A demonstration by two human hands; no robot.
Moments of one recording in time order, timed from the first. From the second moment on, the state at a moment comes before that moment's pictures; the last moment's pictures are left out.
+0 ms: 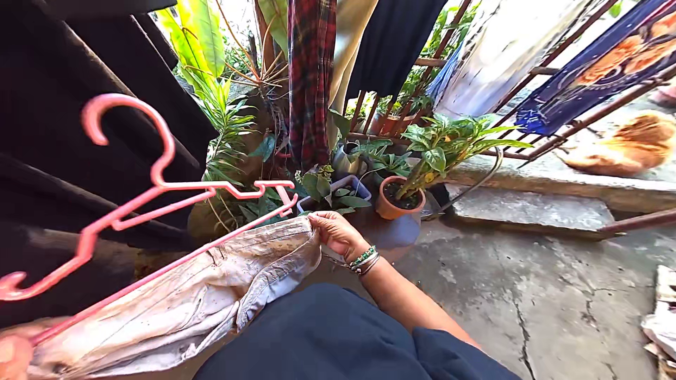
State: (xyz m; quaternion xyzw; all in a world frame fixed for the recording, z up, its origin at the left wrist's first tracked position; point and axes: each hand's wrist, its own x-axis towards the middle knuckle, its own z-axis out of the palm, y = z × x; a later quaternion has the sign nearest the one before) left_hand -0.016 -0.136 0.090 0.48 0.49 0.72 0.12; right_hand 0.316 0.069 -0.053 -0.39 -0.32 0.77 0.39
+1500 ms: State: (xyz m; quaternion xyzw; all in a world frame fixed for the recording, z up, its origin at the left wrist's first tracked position) left_hand -0.012 -0.141 0.070 0.57 0.45 0.67 0.14; right_hand 0.312 0.059 -0.043 -0.28 -0.35 0.79 0.41
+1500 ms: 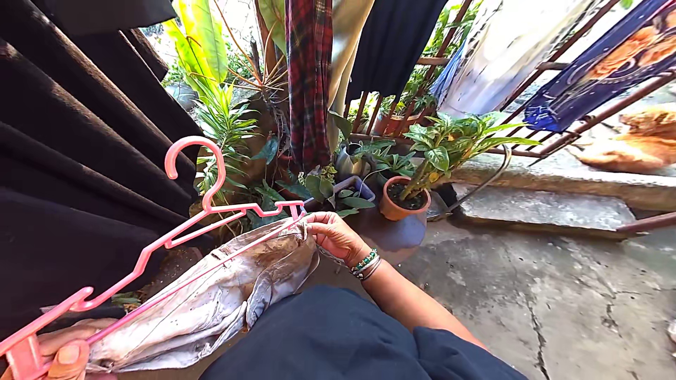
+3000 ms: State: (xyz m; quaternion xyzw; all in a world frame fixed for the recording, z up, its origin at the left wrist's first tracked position) left_hand -0.020 -0.135 0.046 0.64 0.38 0.64 0.21; right_hand 0.328 0.064 -0.058 -0.06 -0.22 0.92 0.33
